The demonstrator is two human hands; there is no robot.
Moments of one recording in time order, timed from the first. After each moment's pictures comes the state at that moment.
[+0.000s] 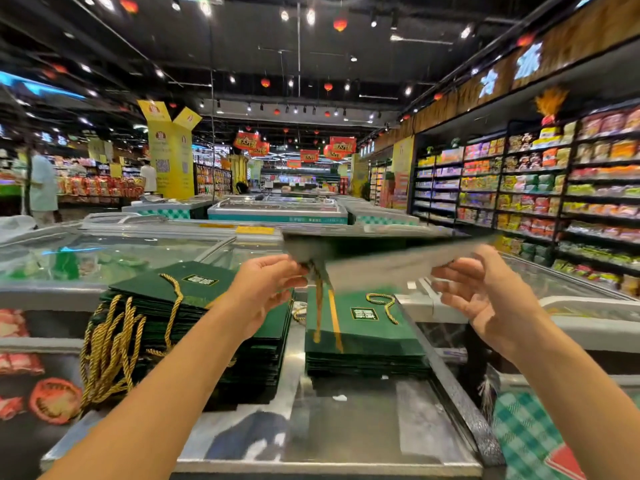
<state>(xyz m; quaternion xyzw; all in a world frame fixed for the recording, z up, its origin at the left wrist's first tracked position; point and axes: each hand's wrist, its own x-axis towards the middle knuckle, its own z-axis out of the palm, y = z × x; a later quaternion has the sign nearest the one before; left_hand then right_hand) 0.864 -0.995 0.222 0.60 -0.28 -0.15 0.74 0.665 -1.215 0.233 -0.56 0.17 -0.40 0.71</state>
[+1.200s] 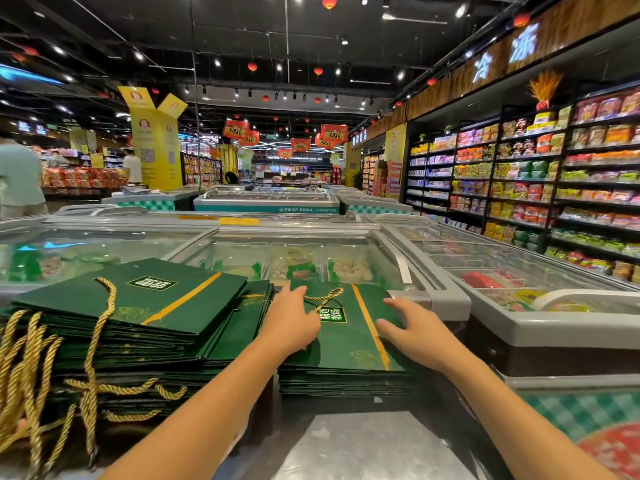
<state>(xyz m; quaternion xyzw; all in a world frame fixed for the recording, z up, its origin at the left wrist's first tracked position) 0.921 -1.116 0.146 0.88 -0.35 -0.01 0.32 0.770 -1.294 0.134 -0.93 0.22 -0.20 0.21</state>
